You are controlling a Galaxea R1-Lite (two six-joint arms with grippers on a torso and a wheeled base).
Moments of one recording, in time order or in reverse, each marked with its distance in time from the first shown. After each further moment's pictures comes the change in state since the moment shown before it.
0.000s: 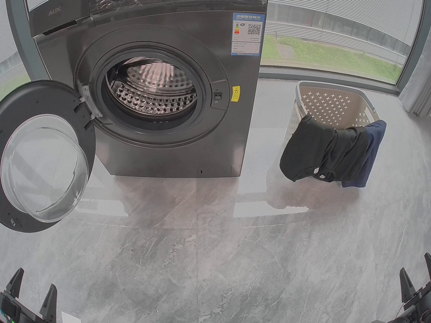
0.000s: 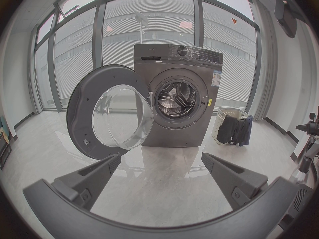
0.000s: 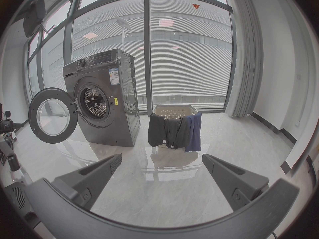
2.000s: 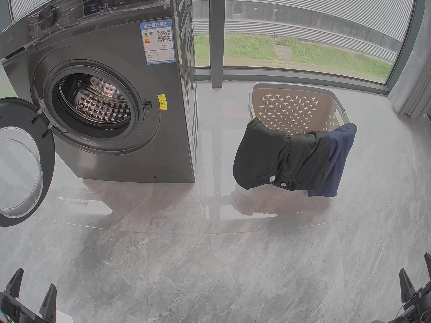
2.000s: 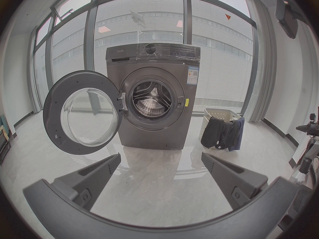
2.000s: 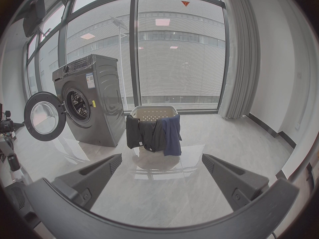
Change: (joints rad) left arm 0.001 0.000 0.000 0.000 0.003 -0.004; right arm 0.000 0.003 0.000 0.000 0.000 0.000
